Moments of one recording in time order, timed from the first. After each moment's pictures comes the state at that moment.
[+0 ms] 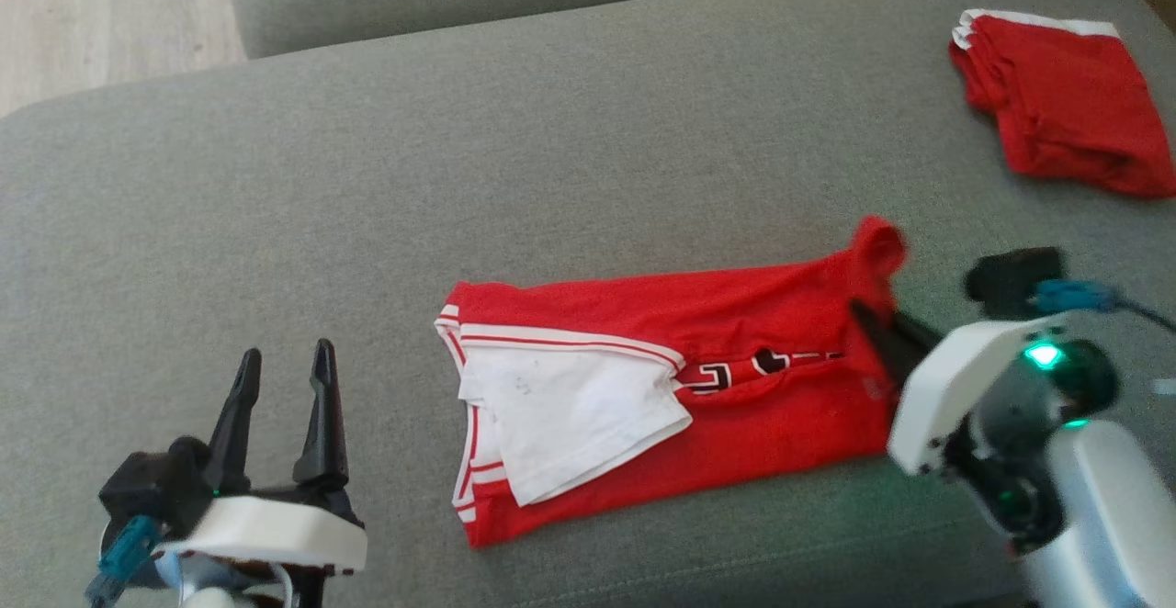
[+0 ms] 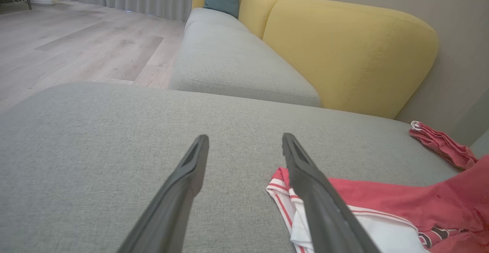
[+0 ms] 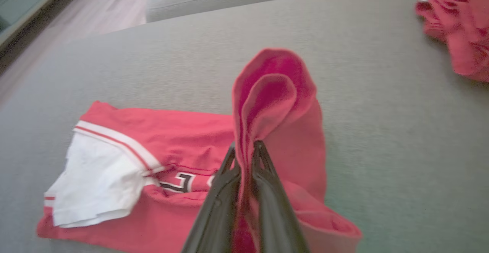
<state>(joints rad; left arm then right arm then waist) 0.08 0.22 -0.25 -0.01 -0.45 0.14 -0.25 -0.17 -0.24 0.16 0.08 0.43 0.13 0.56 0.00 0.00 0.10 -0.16</state>
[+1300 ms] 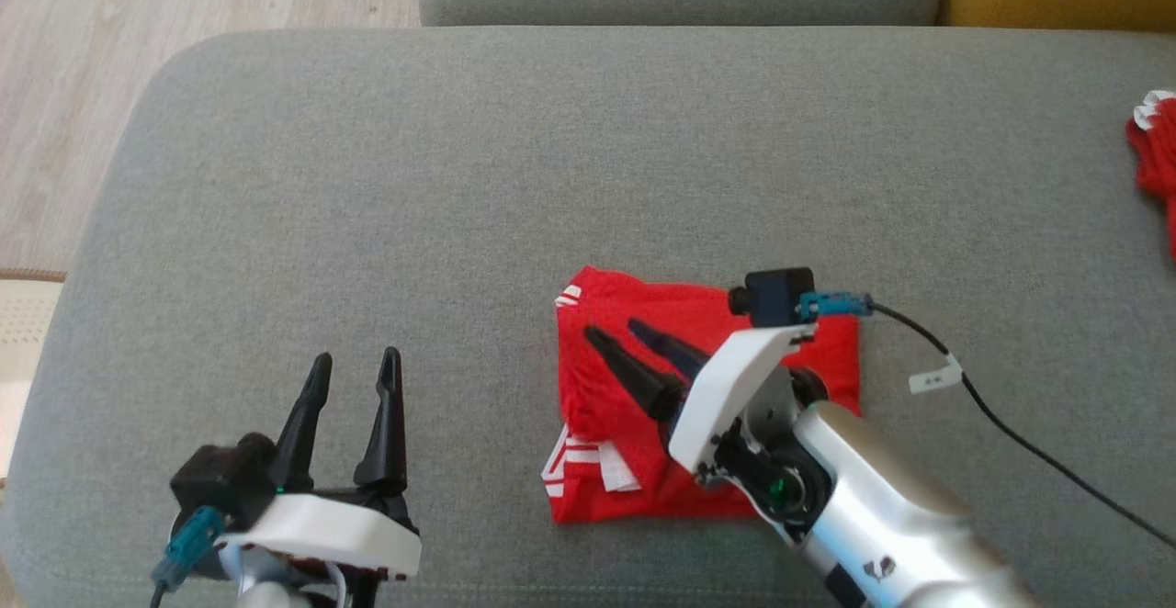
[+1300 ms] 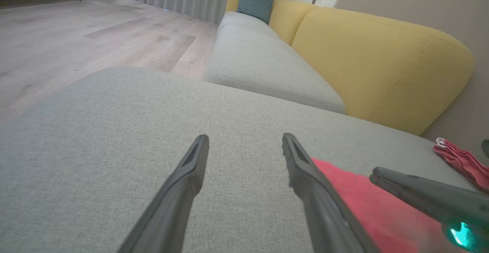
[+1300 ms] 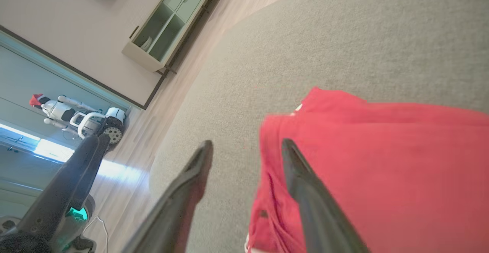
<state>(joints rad) 0.05 0.16 -0.31 0.06 -0.45 0.11 -0.25 -0.47 -0.07 0.74 0.57 0.98 0.13 0.19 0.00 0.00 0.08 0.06</state>
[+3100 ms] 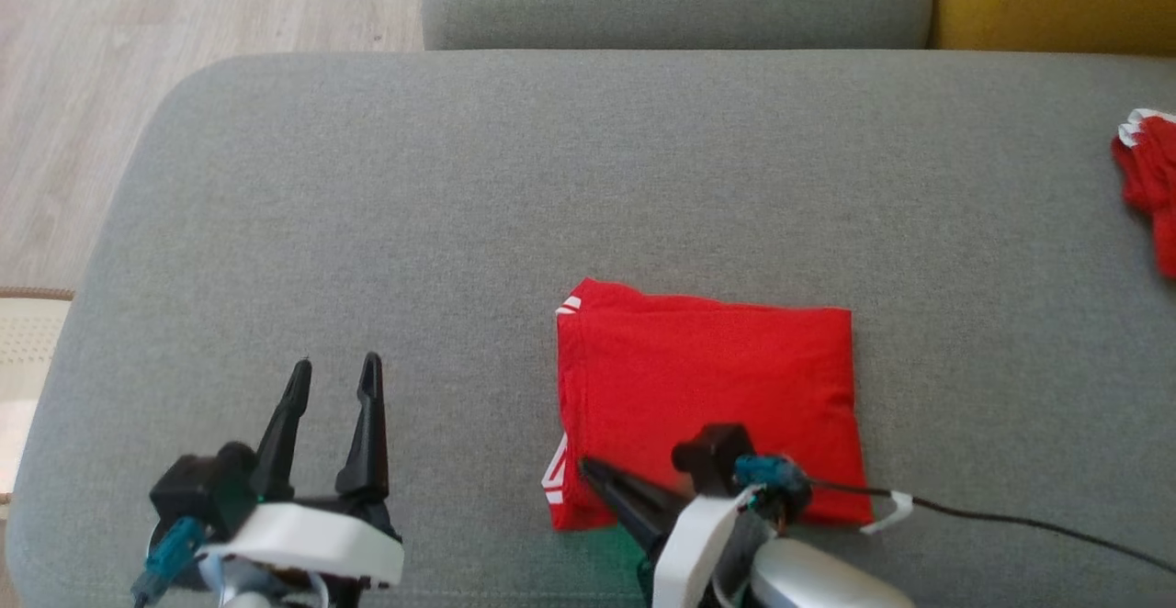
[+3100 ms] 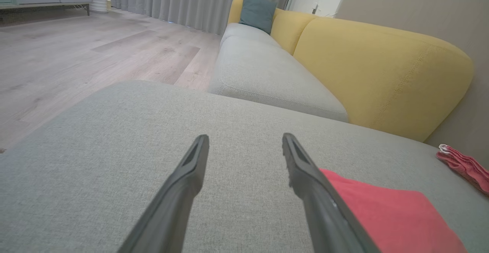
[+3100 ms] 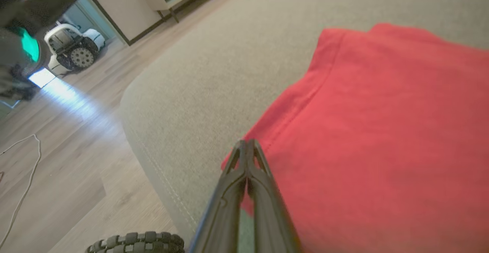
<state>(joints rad) 0.07 0.19 -0.30 0.03 -0.45 0.12 -0.25 -0.37 -0.09 1.02 0.66 0.66 0.13 -0.12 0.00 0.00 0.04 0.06</state>
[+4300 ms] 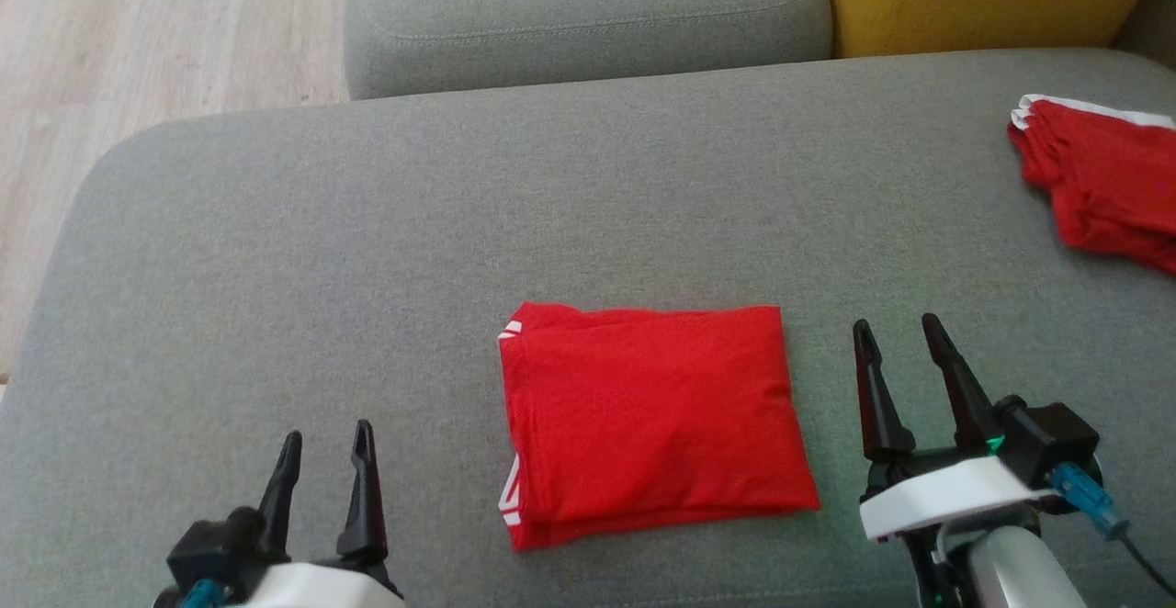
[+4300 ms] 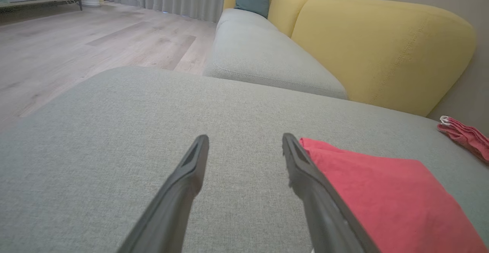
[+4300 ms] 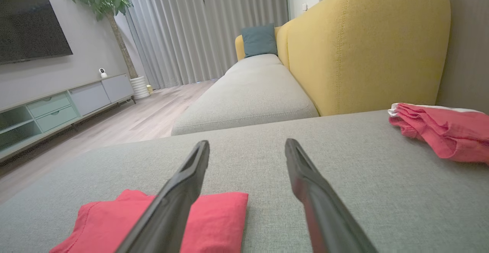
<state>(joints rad) 0.19 0.09 -0.21 0.06 -0.33 0.12 -0.25 -0.05 -0.05 0.10 0.28 0.20 0.13 -0.25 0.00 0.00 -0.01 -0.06</state>
